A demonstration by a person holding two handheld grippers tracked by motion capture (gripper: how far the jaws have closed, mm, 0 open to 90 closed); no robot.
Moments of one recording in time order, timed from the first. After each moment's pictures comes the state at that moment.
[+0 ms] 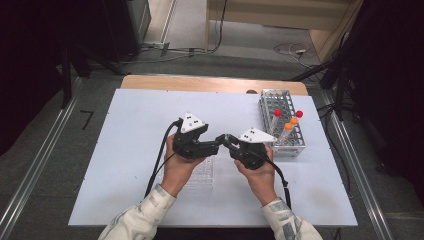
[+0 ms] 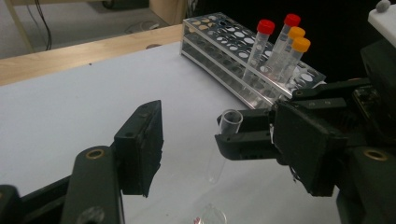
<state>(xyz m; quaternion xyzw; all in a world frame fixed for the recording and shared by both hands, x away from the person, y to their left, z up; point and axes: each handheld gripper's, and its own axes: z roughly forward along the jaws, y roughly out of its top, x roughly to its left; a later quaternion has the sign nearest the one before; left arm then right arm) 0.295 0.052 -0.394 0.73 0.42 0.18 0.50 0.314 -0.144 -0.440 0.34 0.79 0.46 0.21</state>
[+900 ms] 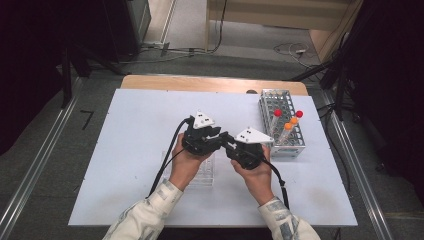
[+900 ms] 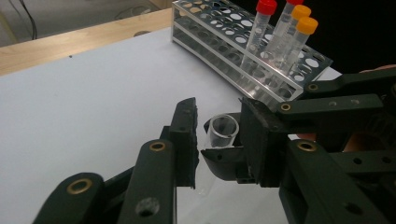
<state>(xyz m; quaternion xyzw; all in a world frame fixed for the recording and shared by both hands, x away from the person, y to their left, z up) 0.311 0.036 -0.404 0.76 0.41 0.16 0.48 0.311 -0.135 -0.436 0.32 0.79 0.47 0.21</state>
